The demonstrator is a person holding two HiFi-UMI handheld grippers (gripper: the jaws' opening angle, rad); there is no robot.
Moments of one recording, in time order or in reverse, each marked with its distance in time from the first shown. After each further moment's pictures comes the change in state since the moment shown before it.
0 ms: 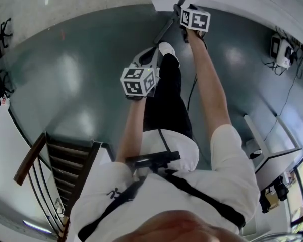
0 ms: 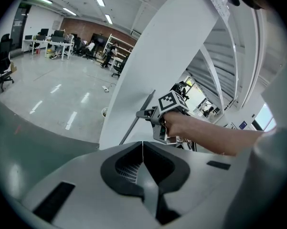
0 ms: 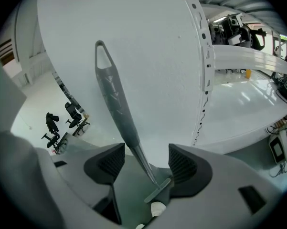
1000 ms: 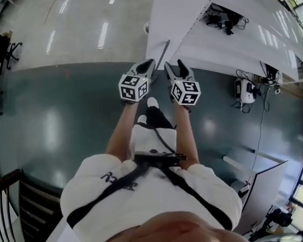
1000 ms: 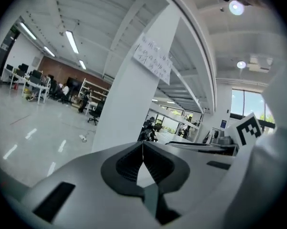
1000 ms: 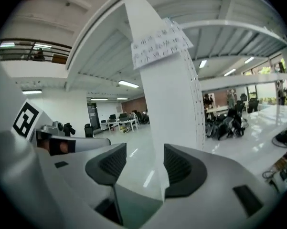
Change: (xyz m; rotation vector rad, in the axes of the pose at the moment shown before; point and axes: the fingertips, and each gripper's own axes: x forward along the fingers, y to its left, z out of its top) left arm -0.205 -0.123 0.142 0.299 -0.474 -0.205; right arm -0.391 0.204 0.032 -0.244 -0.600 0.112
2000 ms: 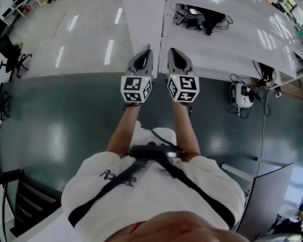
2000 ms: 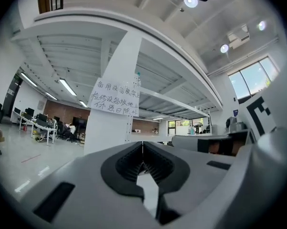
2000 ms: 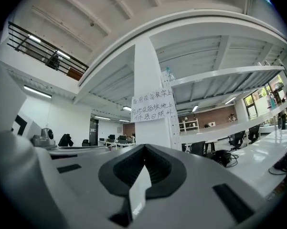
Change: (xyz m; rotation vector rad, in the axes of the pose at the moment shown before) left arm -0.006 -0.214 0.105 0.253 -0.325 0.180; right arm -0.177 -0.064 0.157 -0.133 -0.334 0.017
